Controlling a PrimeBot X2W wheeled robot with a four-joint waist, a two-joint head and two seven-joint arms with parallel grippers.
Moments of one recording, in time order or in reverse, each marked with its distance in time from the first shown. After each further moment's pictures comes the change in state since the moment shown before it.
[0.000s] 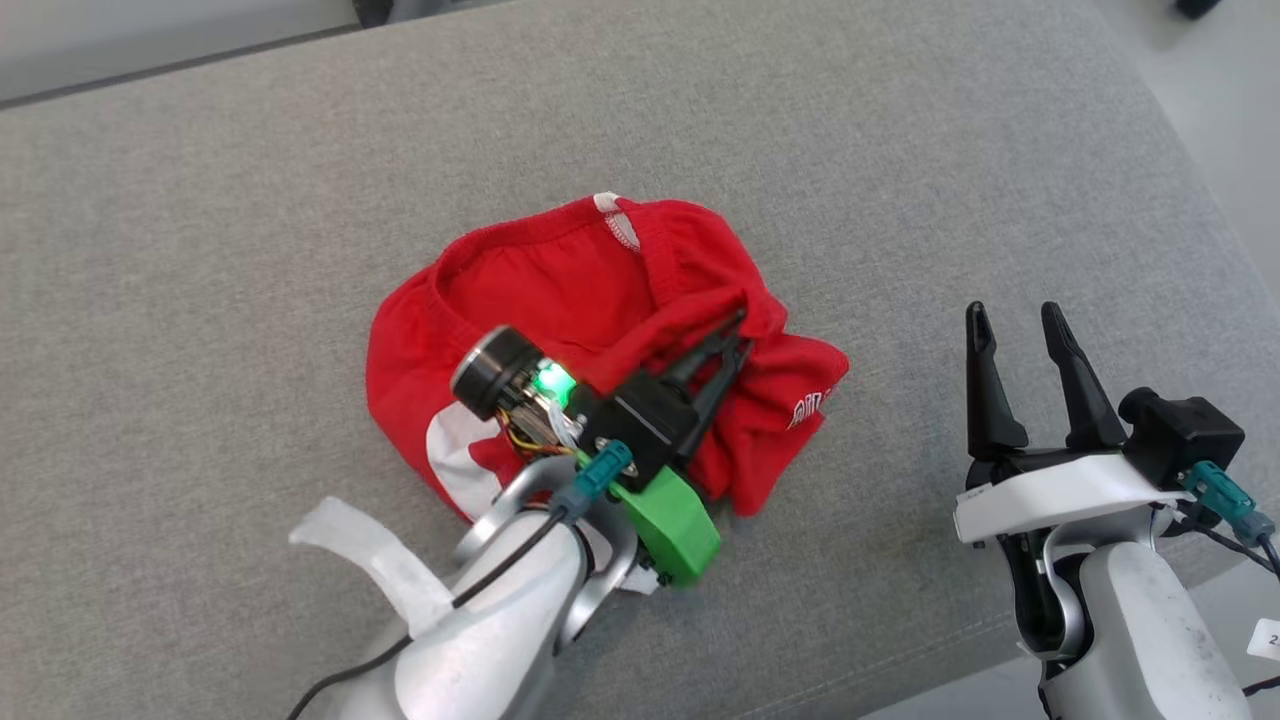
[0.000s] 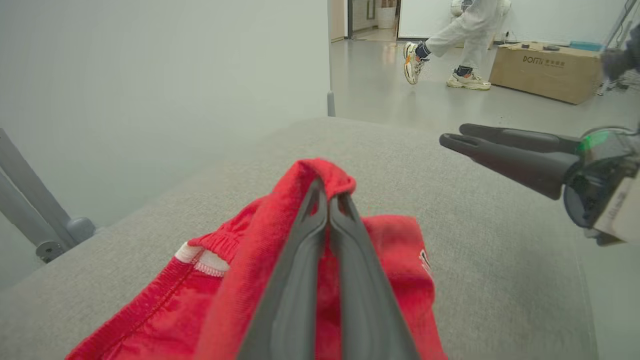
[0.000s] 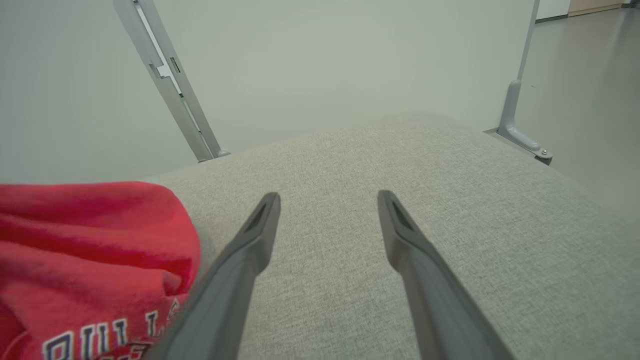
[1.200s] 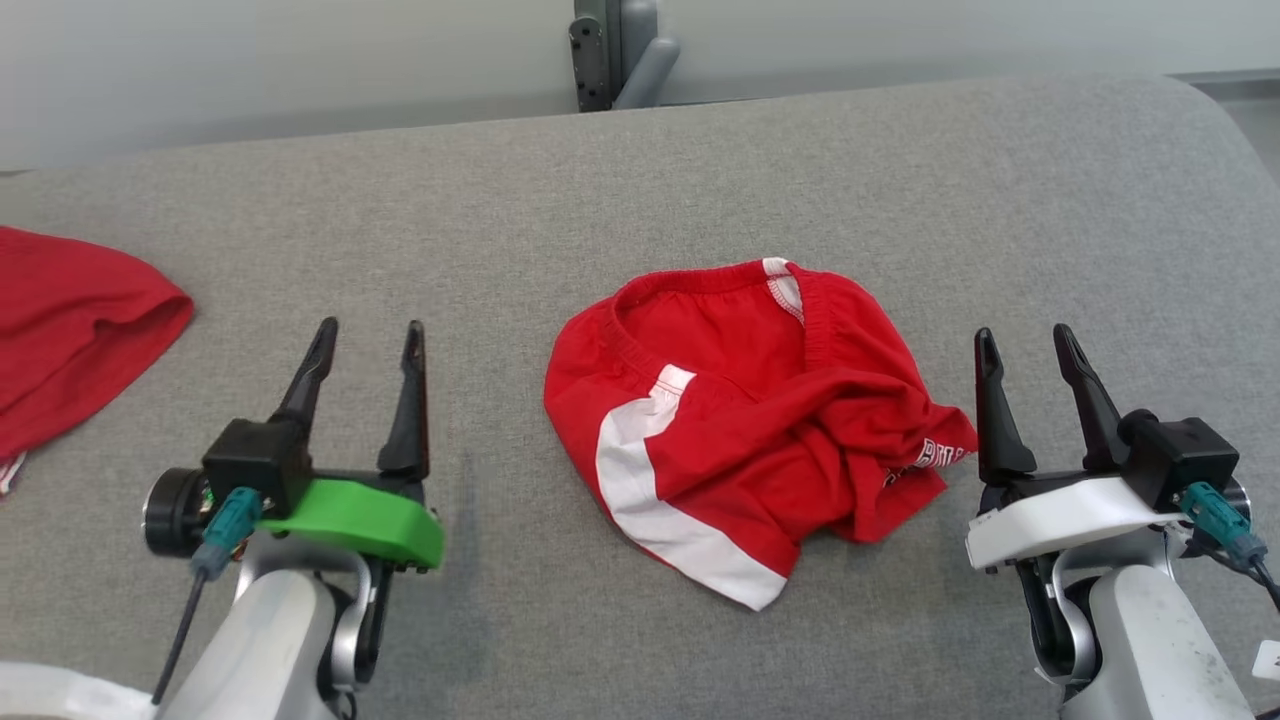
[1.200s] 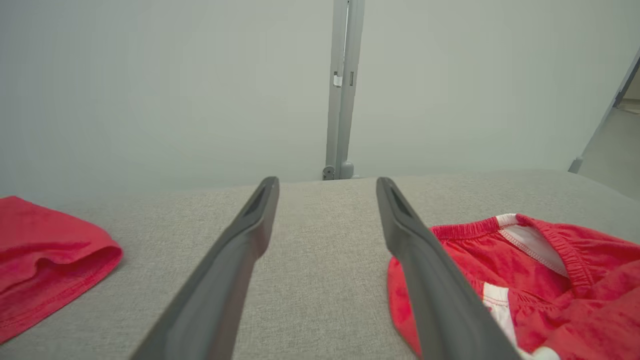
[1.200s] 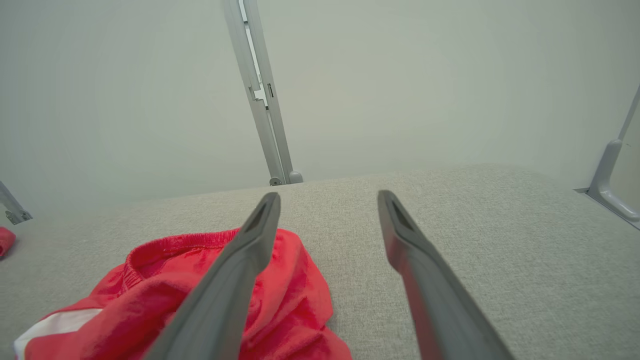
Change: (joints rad) left arm 0.169 0.190 0.234 0.035 -0.314 0.244 -0.193; right arm 0.030 0.001 -0.030 -0.005 -0.099 0.000 0.001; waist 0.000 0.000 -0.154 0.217
